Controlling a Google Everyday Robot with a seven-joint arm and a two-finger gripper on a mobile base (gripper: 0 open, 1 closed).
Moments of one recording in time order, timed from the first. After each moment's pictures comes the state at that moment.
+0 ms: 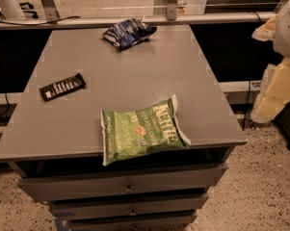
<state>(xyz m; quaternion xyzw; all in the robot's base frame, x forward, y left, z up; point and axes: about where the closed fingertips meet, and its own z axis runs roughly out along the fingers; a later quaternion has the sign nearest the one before) 0.438 -0.213 0.991 -0.60 0.78 -0.05 0.18</state>
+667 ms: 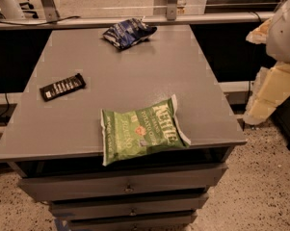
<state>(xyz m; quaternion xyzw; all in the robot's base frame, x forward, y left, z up) 0.441 -0.204 0.983 -0.60 0.77 -0.04 0.19</state>
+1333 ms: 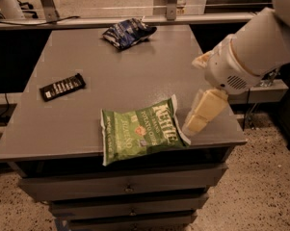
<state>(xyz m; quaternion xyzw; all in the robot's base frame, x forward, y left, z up) 0.469 -0.114 0.916 -0.61 0.75 0.07 0.26</state>
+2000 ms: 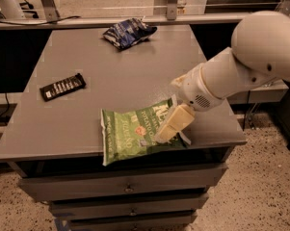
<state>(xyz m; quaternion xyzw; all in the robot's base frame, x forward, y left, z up) 0.493 -0.065 0.847 -0.57 0.76 0.16 0.28</state>
